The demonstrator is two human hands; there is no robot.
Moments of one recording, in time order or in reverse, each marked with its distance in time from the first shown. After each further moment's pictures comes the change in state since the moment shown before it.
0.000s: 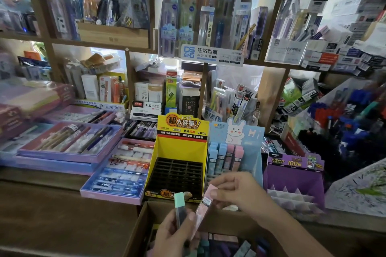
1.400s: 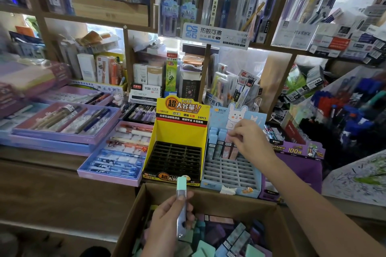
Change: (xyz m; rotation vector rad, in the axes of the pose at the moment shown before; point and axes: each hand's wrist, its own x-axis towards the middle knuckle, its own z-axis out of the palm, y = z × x) left_hand -0.001 -0.001 0.000 -0.156 0.020 -0.049; right_hand 0.069 -0.022 -0.059 -1.034 0.438 -0.433
